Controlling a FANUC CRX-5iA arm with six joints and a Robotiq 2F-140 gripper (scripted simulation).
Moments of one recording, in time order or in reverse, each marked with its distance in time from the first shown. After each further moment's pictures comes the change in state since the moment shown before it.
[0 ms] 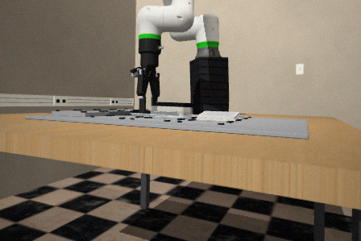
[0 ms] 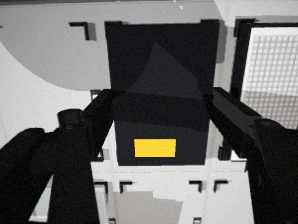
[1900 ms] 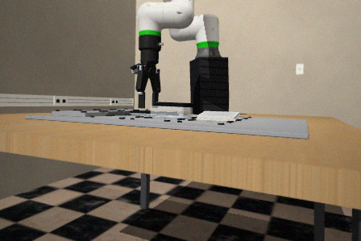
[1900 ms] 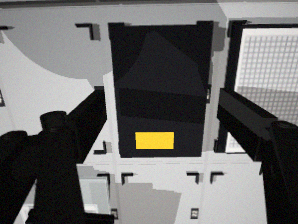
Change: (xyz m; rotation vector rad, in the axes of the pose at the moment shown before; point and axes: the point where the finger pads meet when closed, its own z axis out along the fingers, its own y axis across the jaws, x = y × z) arm 0.000 0.000 -0.014 0.000 0.000 0.000
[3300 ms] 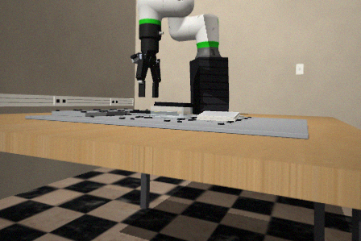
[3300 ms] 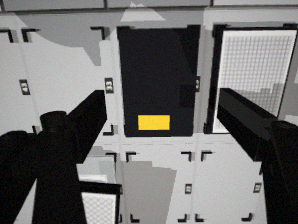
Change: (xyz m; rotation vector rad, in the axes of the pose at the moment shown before) arm 0.000 0.000 -0.045 0.000 0.000 0.000
